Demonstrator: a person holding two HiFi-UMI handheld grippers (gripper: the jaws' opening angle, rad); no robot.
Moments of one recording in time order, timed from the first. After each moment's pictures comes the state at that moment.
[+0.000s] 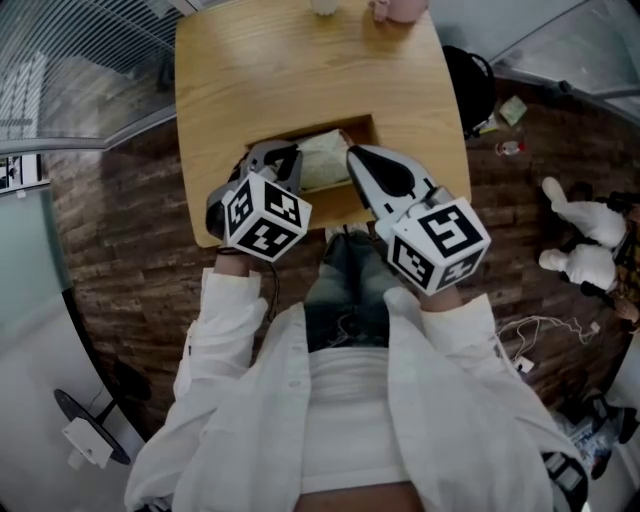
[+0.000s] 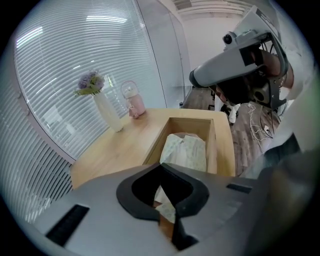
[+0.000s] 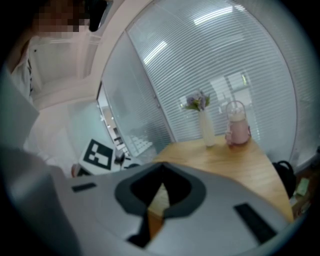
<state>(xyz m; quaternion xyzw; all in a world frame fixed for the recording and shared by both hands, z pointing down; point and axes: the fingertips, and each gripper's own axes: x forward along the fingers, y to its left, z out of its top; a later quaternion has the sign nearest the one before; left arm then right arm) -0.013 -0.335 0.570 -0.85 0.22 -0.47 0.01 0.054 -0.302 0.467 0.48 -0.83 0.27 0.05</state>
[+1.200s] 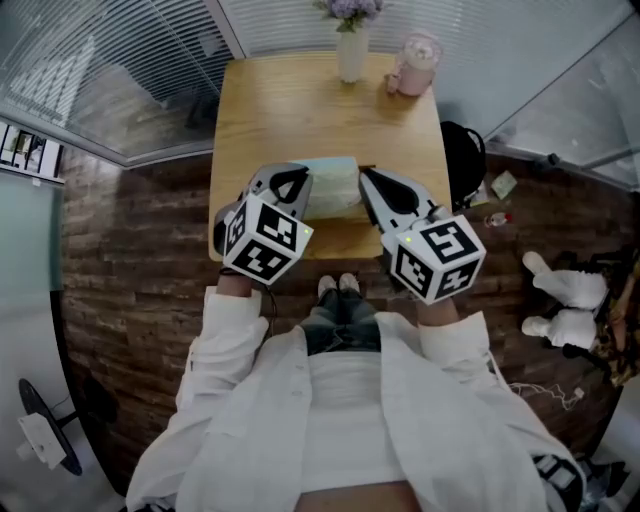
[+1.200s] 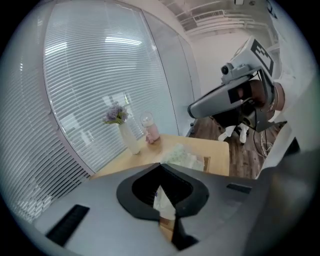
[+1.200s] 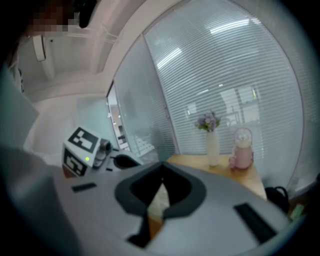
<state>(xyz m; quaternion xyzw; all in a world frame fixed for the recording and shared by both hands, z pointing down) -0.016 -0.331 0.460 -0.88 0.29 -0.36 0.03 0.054 -0.301 0.401 0.47 -0.86 0.20 0.06</state>
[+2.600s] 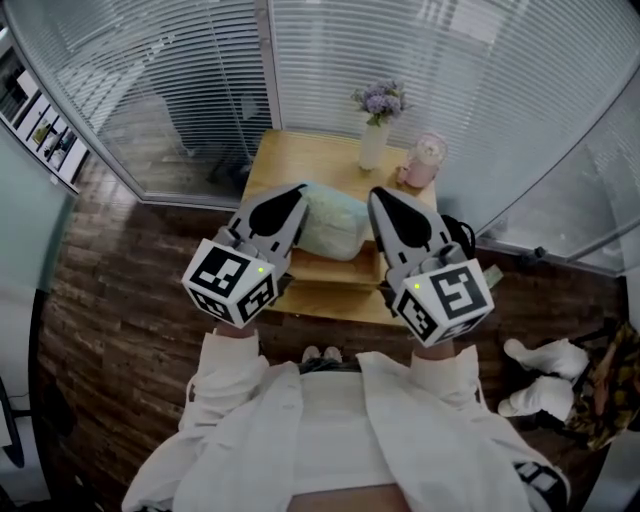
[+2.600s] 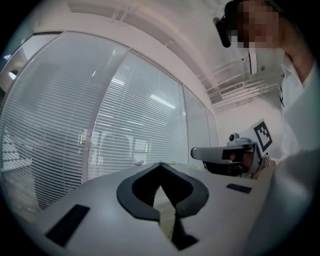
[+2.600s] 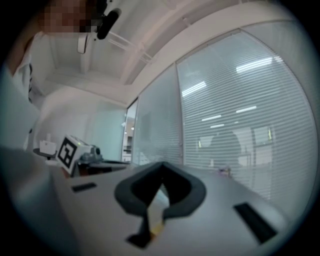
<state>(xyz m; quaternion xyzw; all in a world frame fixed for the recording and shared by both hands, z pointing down) -0.053 -0.333 0.271 -0.92 0.38 0.04 -0.02 0.029 -0.313 0.249 0.45 -0.89 0.00 0.00</state>
